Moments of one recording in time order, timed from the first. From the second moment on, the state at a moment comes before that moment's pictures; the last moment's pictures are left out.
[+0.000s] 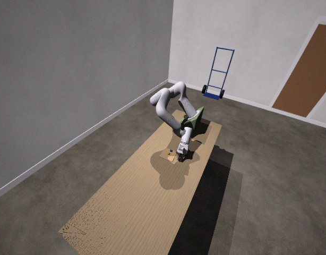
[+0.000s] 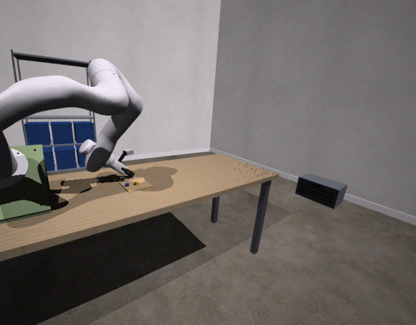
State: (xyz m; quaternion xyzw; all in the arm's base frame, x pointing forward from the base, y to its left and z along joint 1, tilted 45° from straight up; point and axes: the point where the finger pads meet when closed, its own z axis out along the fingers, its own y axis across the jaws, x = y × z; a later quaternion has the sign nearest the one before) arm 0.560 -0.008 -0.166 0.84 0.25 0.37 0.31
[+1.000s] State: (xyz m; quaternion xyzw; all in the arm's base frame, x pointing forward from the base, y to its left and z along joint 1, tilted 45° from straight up) arm 0.560 -0.008 -0.166 0.84 0.25 0.37 0.31
